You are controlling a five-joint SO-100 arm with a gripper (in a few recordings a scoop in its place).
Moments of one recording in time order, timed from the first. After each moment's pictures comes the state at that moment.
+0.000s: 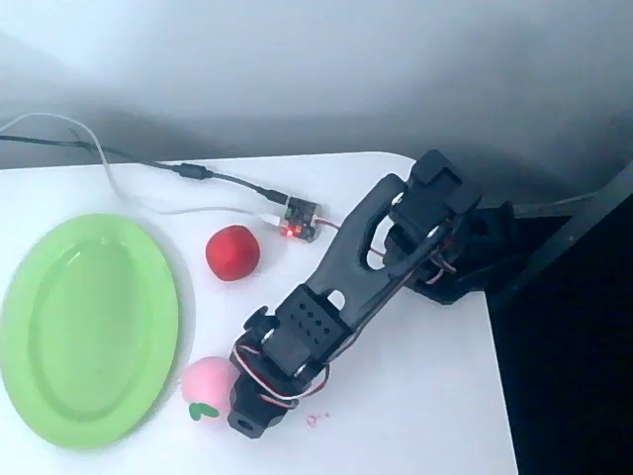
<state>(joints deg) -40.2 89.7 107.8 41.5 104.6</state>
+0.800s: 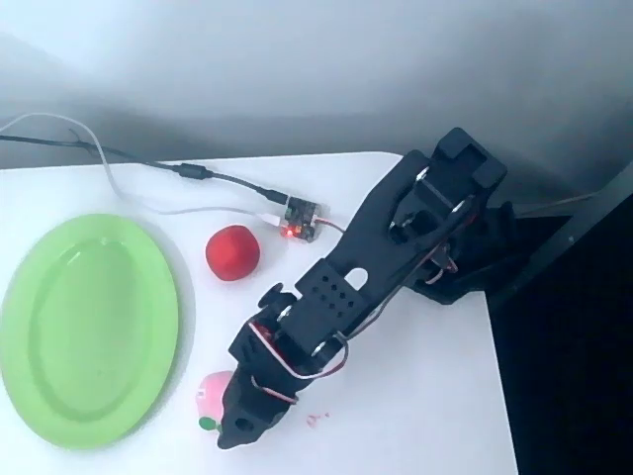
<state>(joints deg) -40.3 99.8 107.8 37.4 108.2</state>
